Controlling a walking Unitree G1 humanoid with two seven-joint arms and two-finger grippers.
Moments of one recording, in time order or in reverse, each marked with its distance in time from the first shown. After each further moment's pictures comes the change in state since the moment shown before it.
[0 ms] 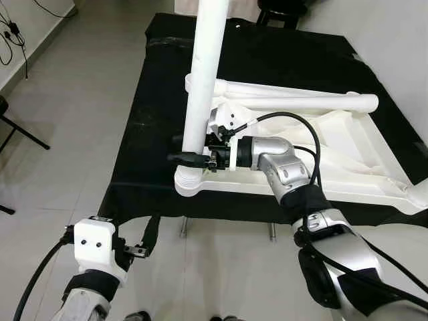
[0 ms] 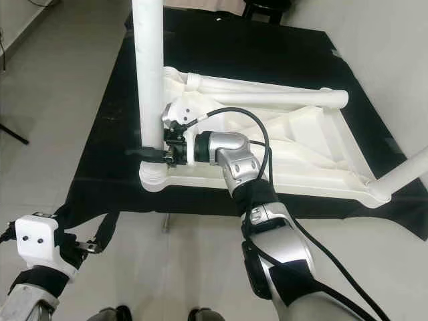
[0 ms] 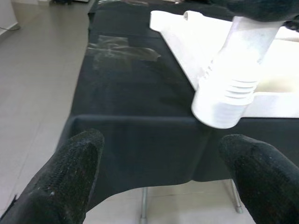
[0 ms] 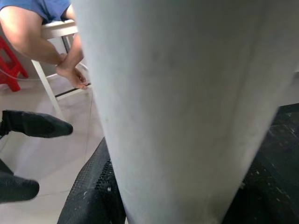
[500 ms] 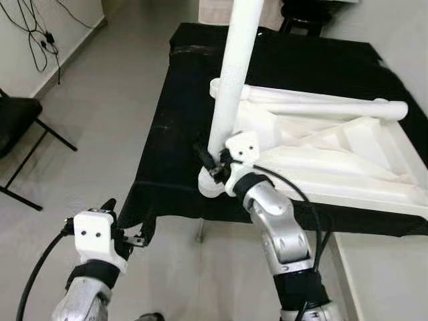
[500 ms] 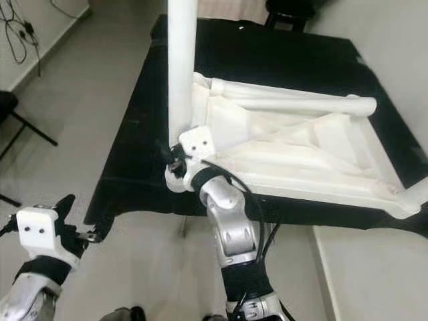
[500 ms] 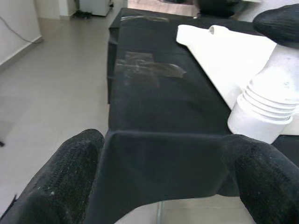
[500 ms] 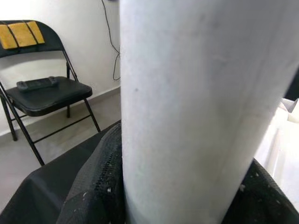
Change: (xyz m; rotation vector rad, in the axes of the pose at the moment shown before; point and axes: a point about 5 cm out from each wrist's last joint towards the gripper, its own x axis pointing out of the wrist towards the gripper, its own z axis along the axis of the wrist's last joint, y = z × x) left arm 0.018 0.012 -0.002 0.005 -0.017 0.019; right arm -0.001 0.054 -0.036 0.022 0.001 -0.816
